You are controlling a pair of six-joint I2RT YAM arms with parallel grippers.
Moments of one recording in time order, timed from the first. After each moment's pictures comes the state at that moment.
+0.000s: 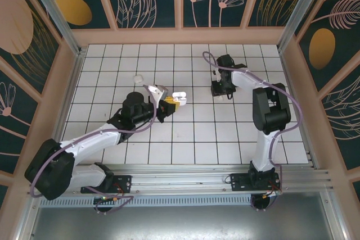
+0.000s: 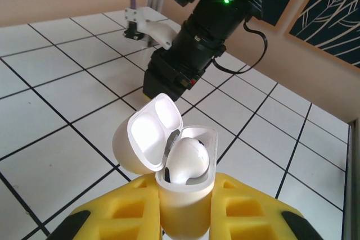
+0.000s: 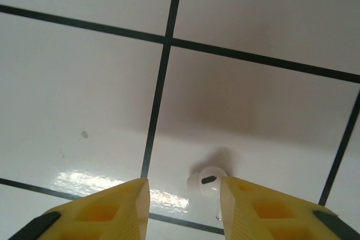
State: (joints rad) left arm -0.65 1.27 0.59 0.43 0.39 -0.21; right arm 0.30 1.98 1.44 -0.73 -0.05 0.06
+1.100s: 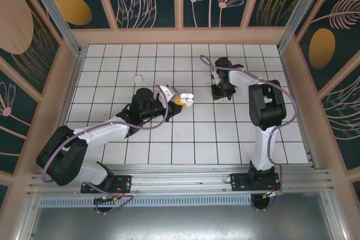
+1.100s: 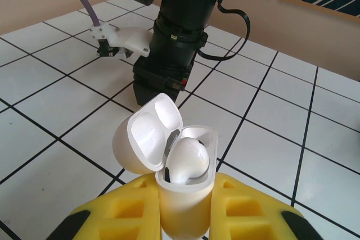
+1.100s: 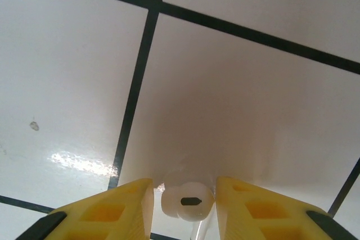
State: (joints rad) left arm -0.67 1.42 0.68 0.43 0.44 -0.03; right arm 0.29 2.05 1.46 -0.78 -0.01 -0.03
